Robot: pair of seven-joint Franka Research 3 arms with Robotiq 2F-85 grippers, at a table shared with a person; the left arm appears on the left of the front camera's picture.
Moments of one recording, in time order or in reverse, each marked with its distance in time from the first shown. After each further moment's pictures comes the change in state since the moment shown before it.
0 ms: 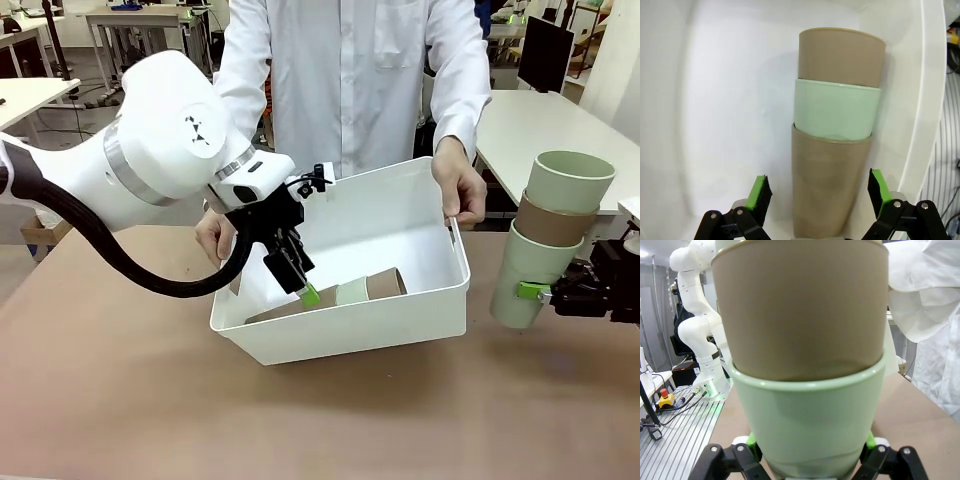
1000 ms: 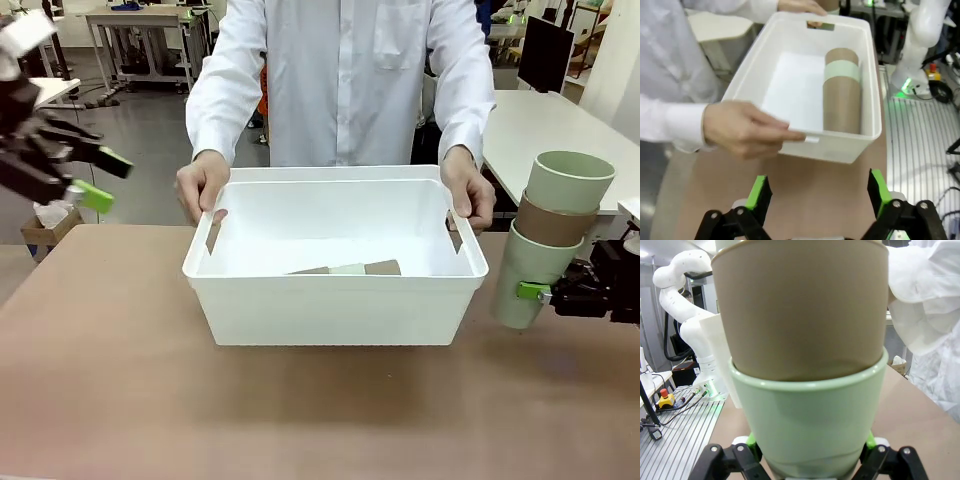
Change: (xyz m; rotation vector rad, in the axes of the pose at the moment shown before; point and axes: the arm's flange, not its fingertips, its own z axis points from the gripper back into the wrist) left arm -0.179 -0.072 0.248 0.193 -0.406 -0.013; right arm 0.000 0.000 0.000 0.000 0.000 0.000
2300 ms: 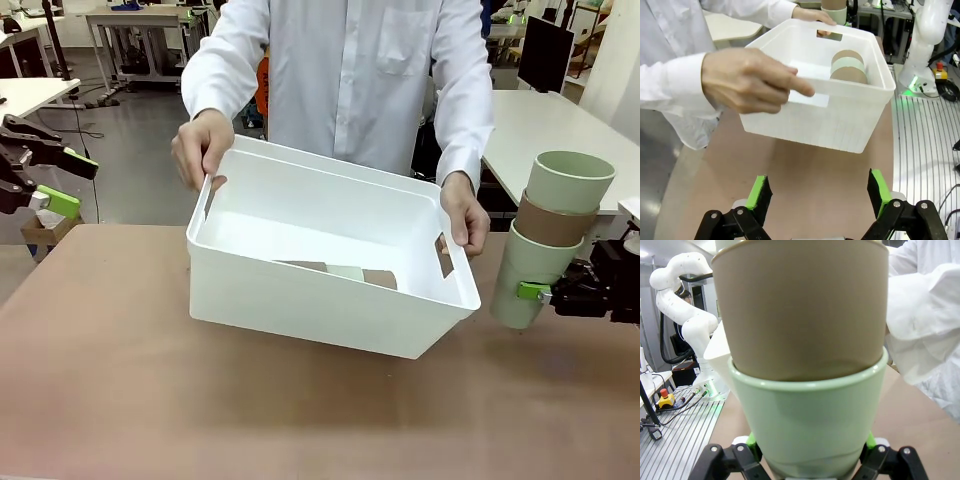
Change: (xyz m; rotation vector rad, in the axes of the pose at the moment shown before) left arm -0.017 -0.004 0.015 0.040 -0.009 -0.009; right arm 0.000 0.000 0.000 0.000 0.000 0.000
